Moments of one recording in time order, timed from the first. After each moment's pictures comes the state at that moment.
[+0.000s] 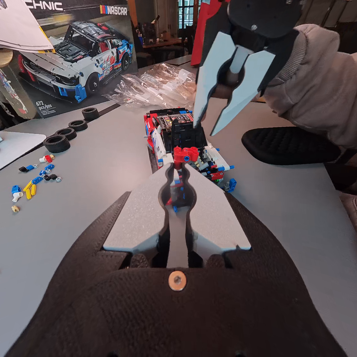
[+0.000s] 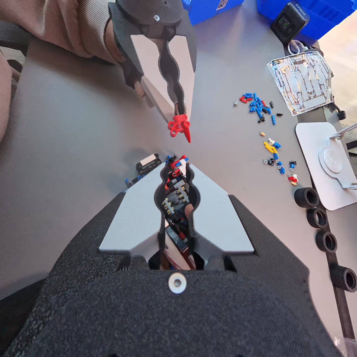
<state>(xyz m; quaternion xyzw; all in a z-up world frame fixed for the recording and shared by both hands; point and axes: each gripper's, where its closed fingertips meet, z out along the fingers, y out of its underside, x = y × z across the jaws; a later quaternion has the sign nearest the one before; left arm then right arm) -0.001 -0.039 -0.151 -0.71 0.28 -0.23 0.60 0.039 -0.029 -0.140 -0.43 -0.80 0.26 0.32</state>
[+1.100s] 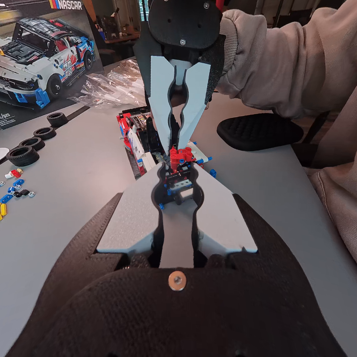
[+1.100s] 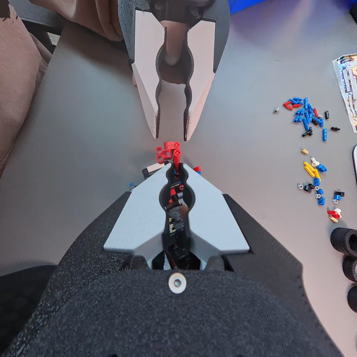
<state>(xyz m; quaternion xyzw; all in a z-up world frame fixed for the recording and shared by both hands) 0.011 -0.058 -0.153 -0.70 0.35 -0.27 0.57 0.016 -0.042 -0.163 -0.38 -0.85 0.28 0.22</state>
